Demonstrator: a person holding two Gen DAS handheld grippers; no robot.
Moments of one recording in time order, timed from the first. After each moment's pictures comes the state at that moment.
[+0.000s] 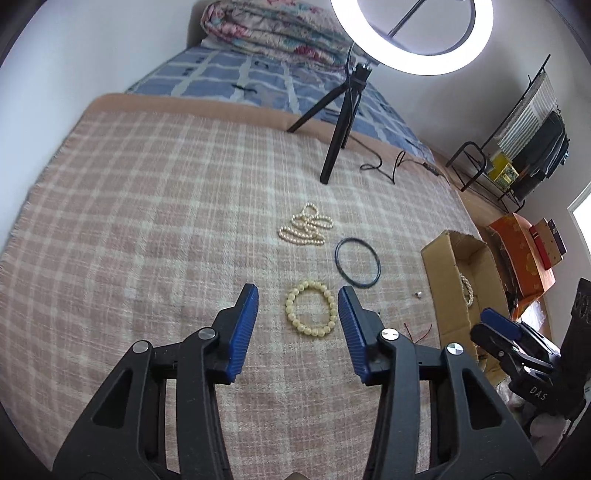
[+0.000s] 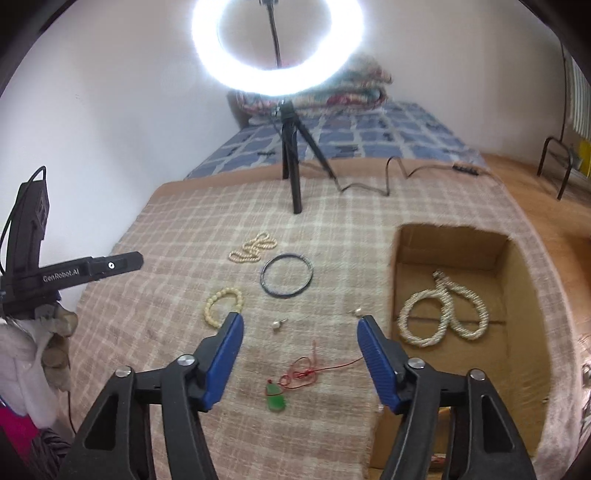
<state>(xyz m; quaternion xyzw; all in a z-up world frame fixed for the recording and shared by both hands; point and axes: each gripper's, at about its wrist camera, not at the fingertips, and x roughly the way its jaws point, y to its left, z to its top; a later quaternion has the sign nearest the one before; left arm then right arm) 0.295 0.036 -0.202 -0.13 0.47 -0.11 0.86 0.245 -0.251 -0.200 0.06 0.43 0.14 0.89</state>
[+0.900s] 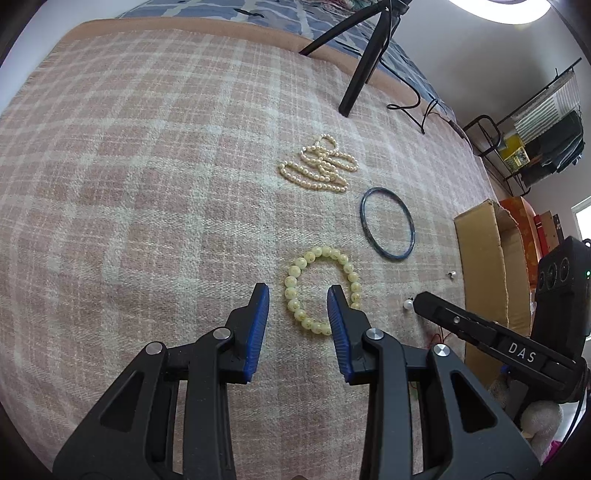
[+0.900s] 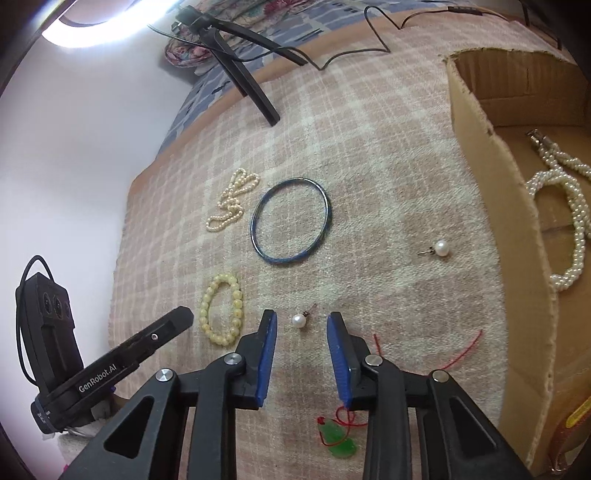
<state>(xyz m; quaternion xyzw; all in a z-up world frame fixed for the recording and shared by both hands) 0.336 0.015 -0.282 -0.15 0.56 -0.11 0.81 0.322 -0.231 -0.296 0.24 0.57 0.14 0.78</state>
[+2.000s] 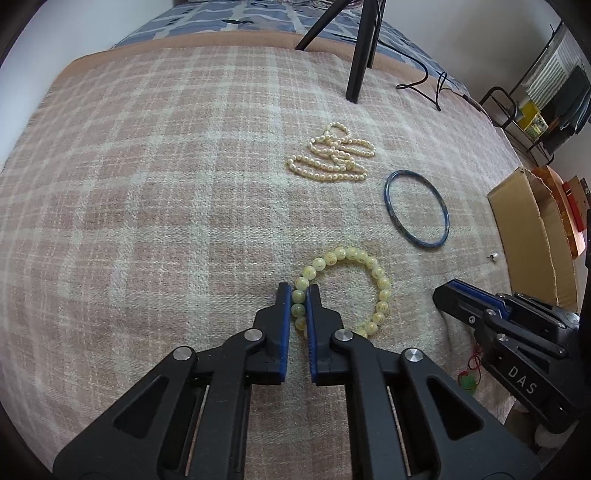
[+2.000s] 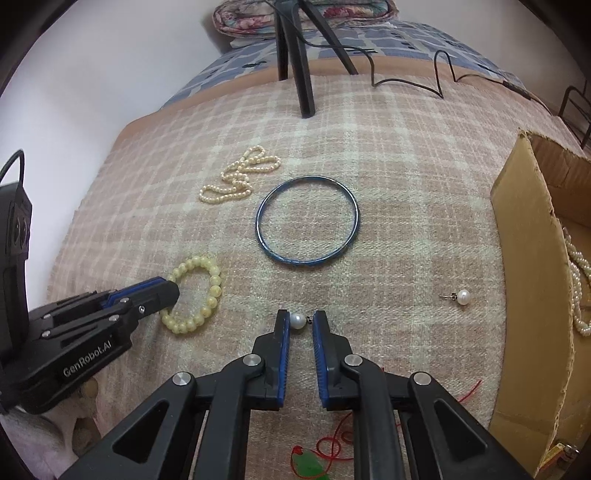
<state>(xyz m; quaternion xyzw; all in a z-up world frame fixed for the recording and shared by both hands) 0.341 -0.005 -0.299 -0.06 0.55 -0.08 0.83 0.323 -0.187 -0.297 0.06 0.55 0.14 0.82</state>
